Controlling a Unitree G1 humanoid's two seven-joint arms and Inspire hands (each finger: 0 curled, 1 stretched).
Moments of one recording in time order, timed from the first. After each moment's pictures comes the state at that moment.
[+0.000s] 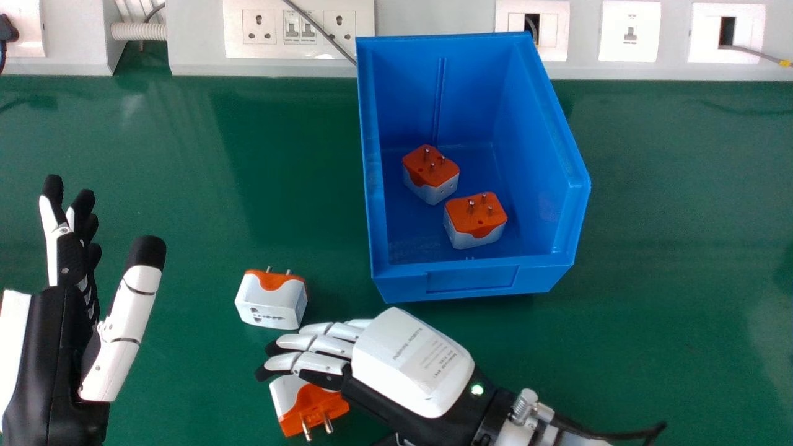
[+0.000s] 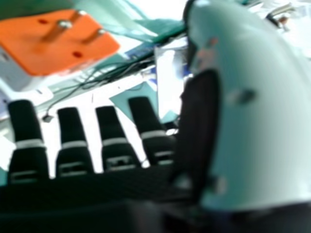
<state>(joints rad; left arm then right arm) 0.47 0.10 0.26 -0.42 0.04 -0.23 -0.03 -0.28 -0.28 0.63 0.45 -0.99 -0.65 -0.35</state>
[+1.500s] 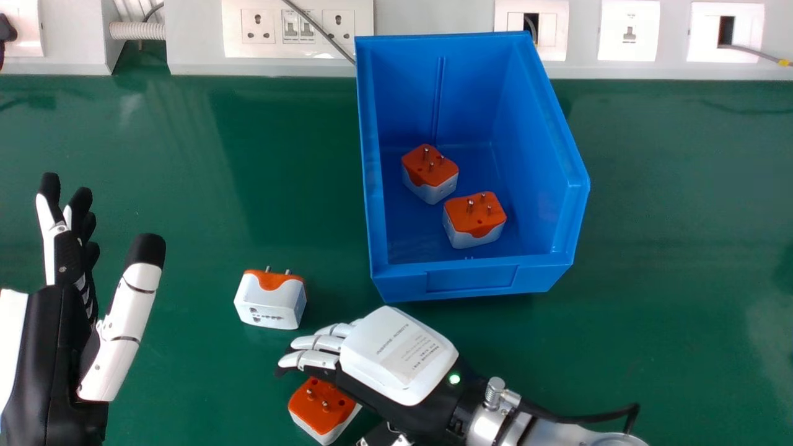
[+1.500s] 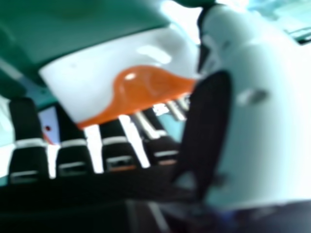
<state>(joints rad) 0.48 0.09 0.26 -0.45 0.04 -0.21 -0.03 -0.42 -0.23 0.76 0.67 -1.03 -0.47 -0.40</state>
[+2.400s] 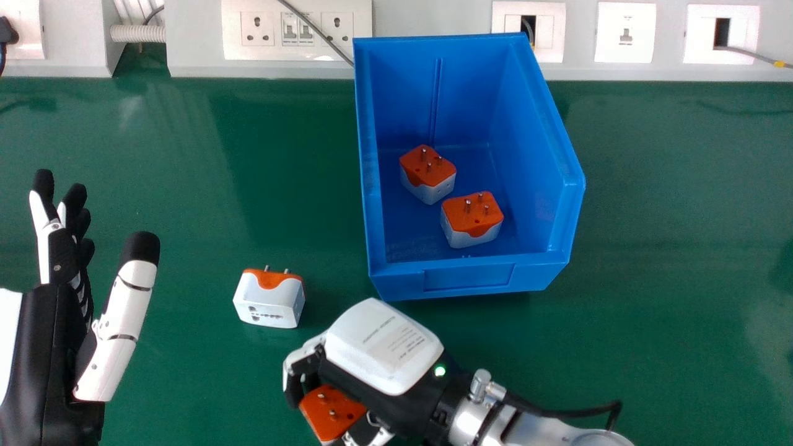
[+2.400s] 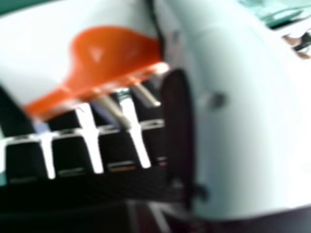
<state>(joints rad) 0.48 0.09 0.26 -0.45 0.04 -0.23 -0.02 -0.45 -0.19 0.76 0.71 -0.94 -0.47 -0.38</state>
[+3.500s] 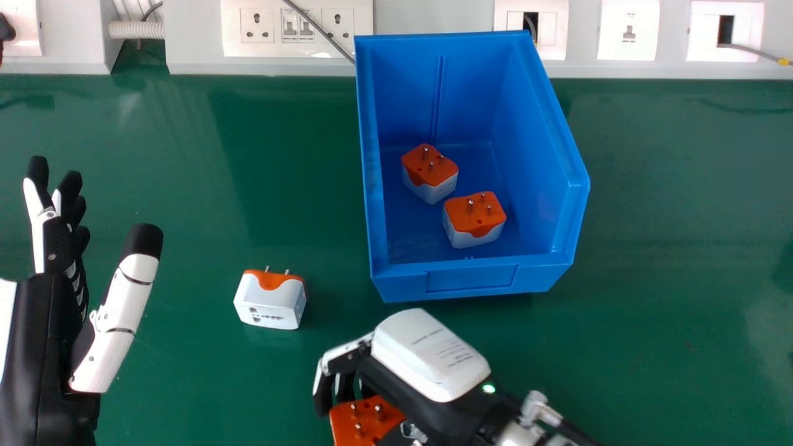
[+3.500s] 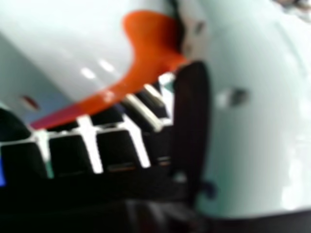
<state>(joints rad) 0.46 0.10 0.27 -0.45 0.04 -0.22 -0.02 -0.08 -0.30 0.58 0.15 -0.75 -0.43 -0.17</state>
